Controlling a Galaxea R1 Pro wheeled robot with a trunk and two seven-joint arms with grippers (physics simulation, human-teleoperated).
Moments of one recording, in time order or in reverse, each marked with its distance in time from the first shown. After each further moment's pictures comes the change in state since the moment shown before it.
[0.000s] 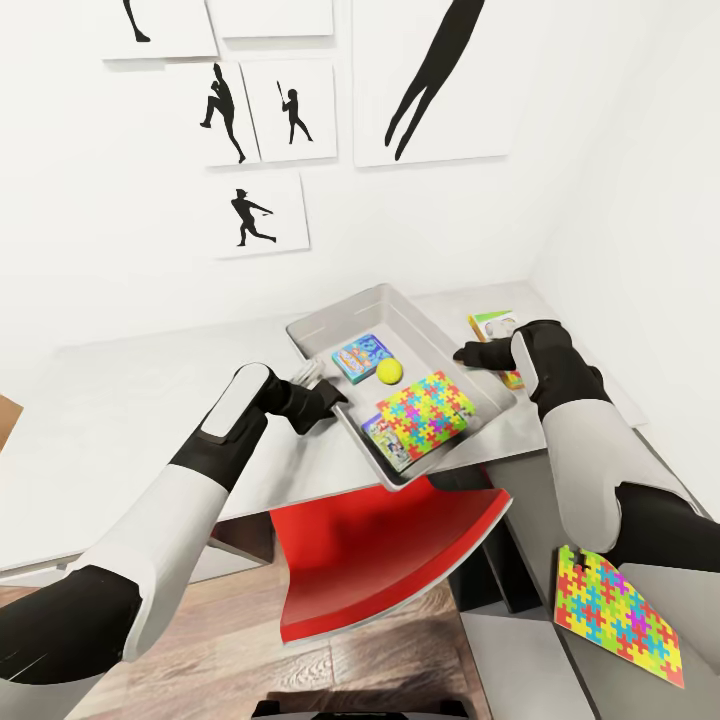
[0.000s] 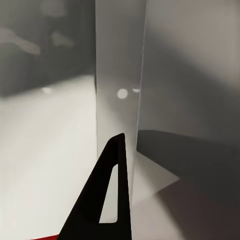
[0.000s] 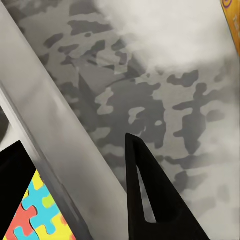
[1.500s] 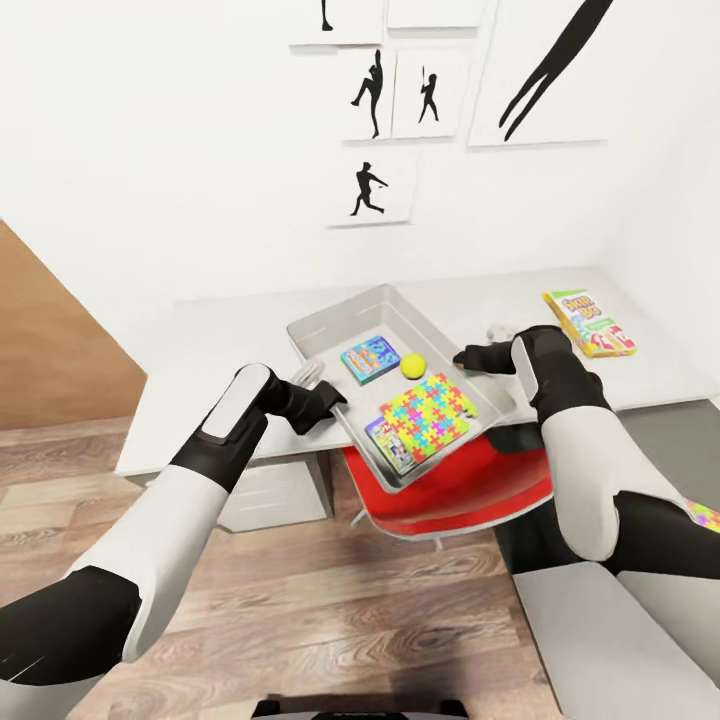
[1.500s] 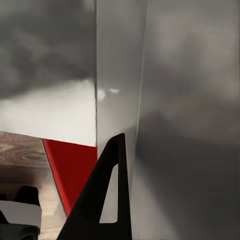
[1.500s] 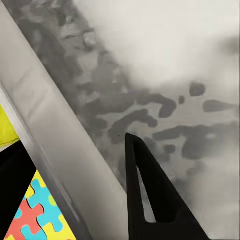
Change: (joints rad) left arm 0.002 0.001 -0.005 -0.003 -0.006 -0.004 0.007; right arm 0.027 0.005 -0.013 -0.028 -0.002 -0.002 0.001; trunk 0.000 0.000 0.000
